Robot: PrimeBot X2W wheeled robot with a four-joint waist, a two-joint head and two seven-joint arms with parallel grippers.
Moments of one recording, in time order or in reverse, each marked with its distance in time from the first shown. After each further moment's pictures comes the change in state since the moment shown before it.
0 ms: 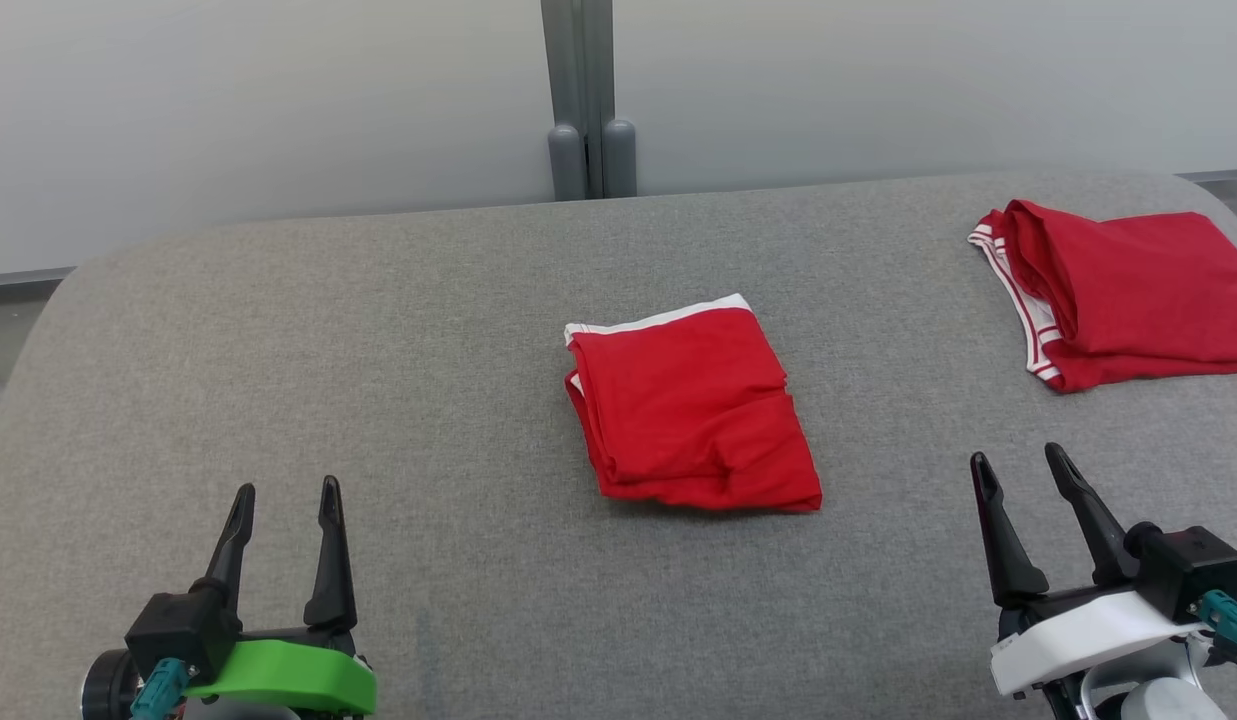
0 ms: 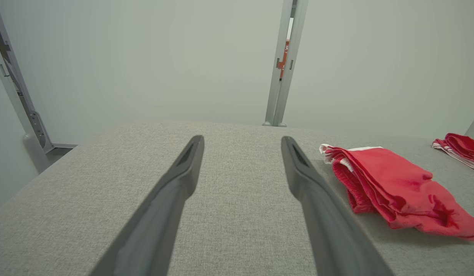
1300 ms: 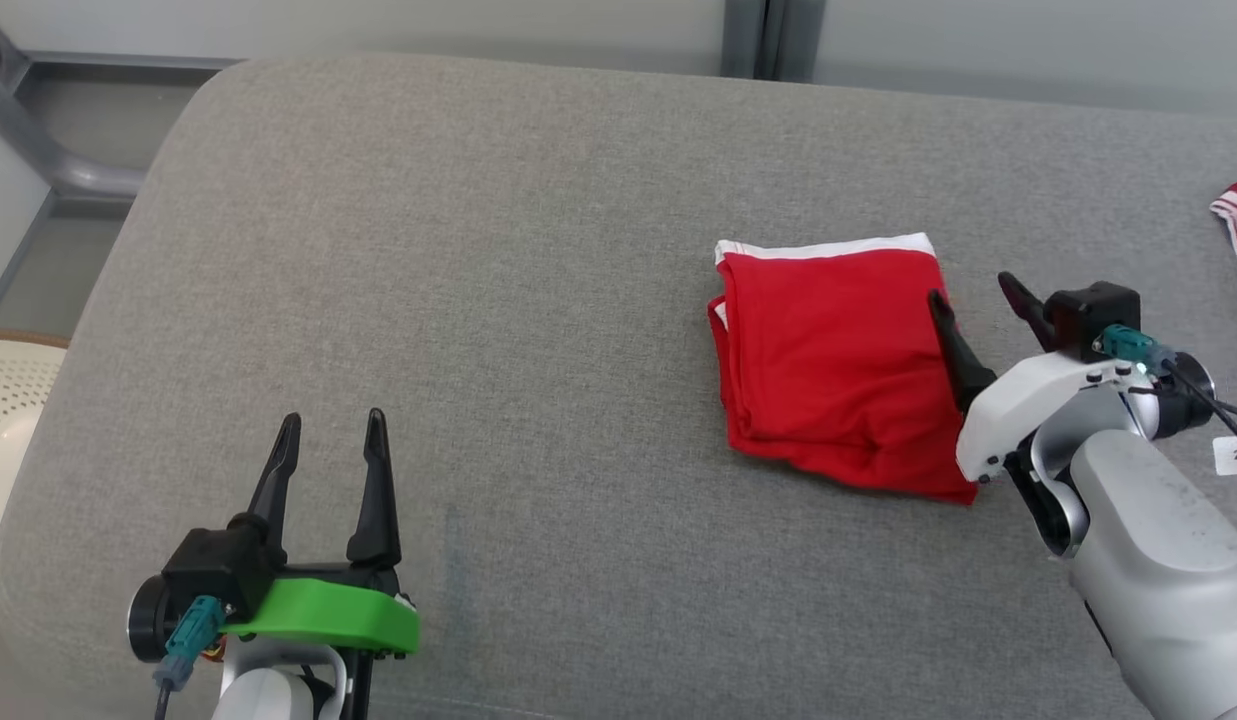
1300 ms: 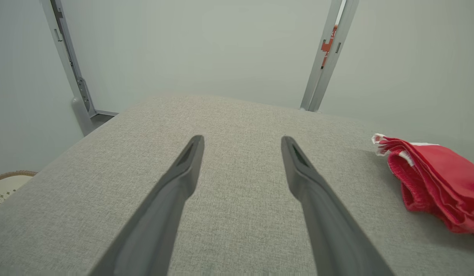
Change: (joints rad) left arm -0.097 0.000 -0.098 -0.002 -0.056 0.035 0.000; right arm -0.622 -0.065 0.237 0.634 0.038 0.000 0.052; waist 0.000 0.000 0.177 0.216
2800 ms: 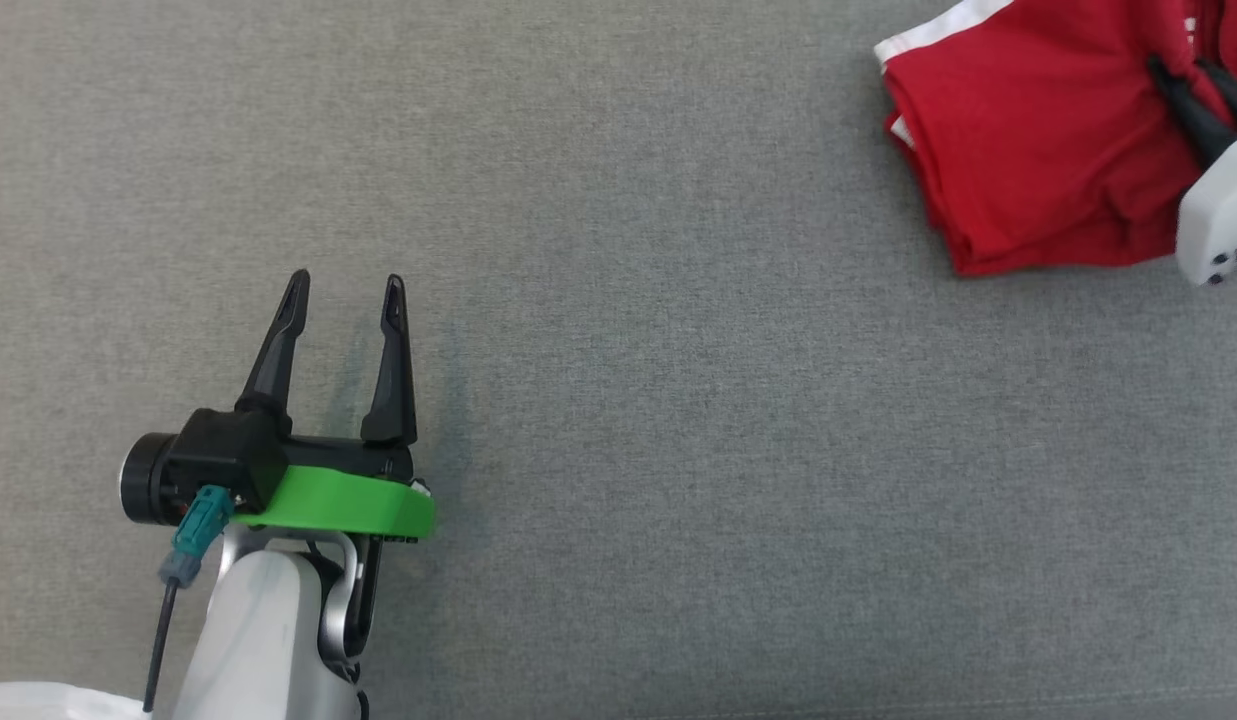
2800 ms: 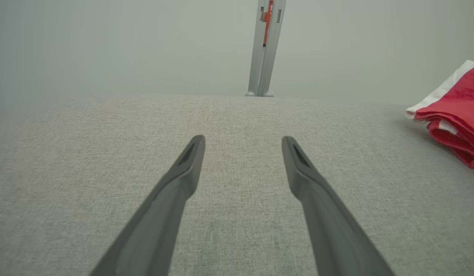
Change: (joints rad) left arm -0.180 -0.001 -0.041 -0.020 0.056 -0.001 0.000; right arm -0.378 -0.438 0.464 -0.081 0.255 0.001 0.075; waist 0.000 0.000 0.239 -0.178
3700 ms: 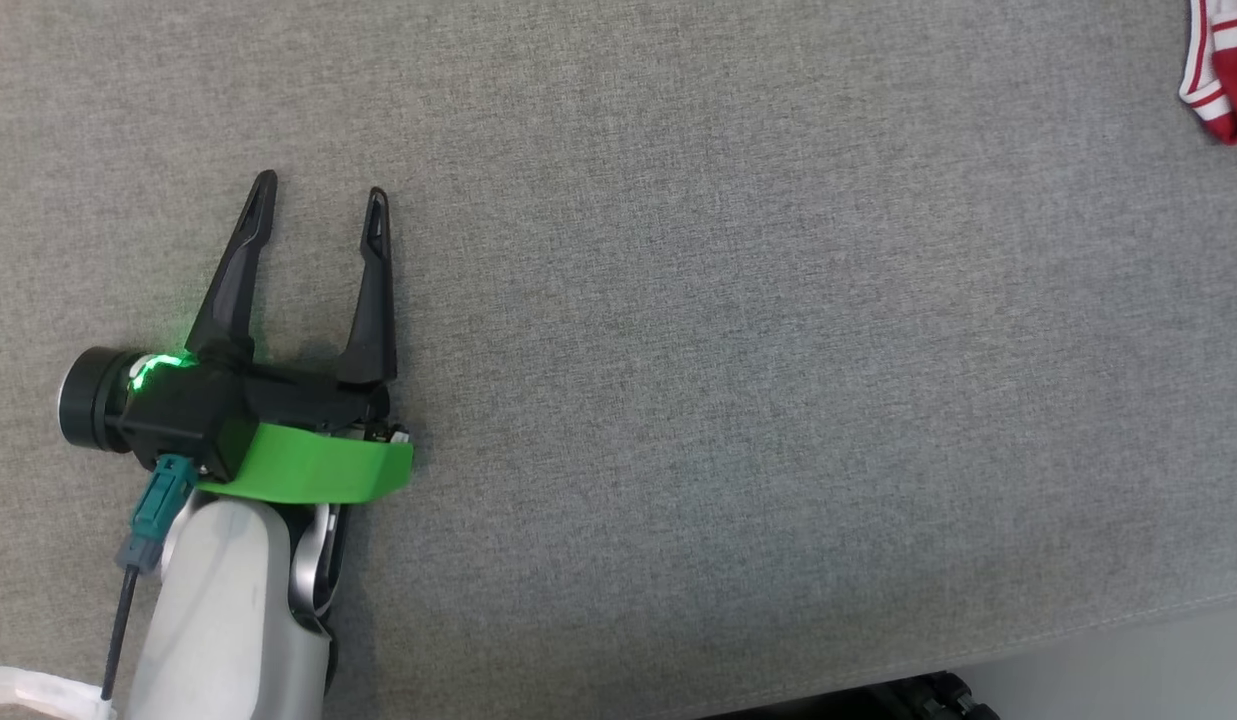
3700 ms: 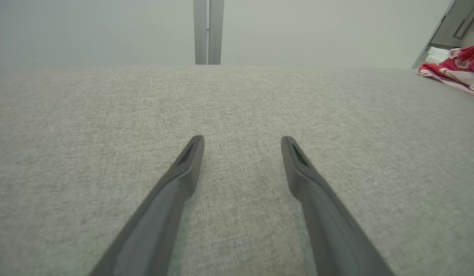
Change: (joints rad) left arm -0.070 0.021 0.007 -0.102 0.084 -0.031 -0.002; right arm -0.238 -0.241 0.038 0.166 0.206 0.000 -0.008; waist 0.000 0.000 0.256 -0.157
